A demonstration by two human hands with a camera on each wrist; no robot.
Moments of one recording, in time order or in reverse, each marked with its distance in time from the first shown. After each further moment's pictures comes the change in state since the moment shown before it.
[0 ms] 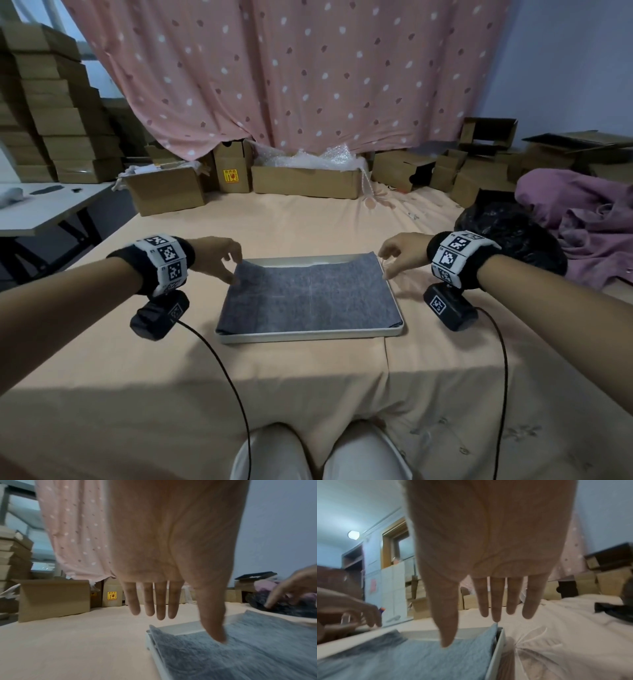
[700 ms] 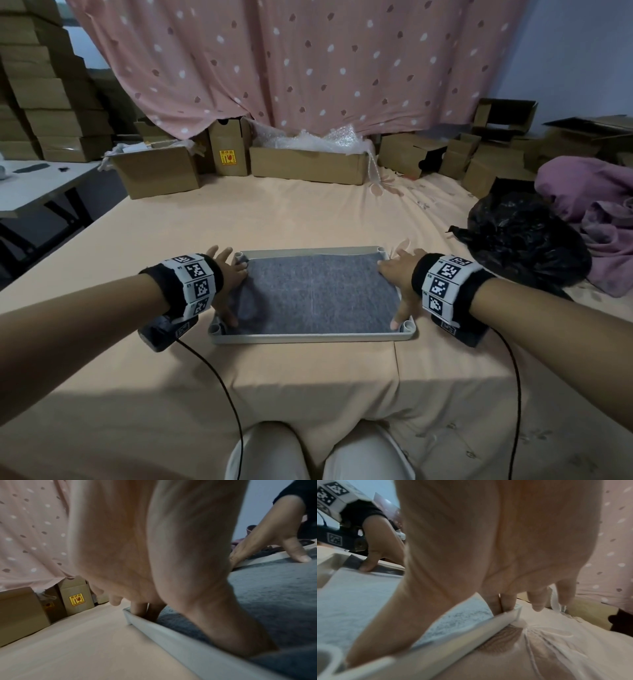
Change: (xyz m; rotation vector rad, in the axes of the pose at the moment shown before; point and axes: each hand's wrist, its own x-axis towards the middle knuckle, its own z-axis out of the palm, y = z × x) left_hand 0.028 0.026 0.052 0.605 -0.223 -0.089; right_hand 0.020 -0.017 0.049 -0.669 -0.196 0.036
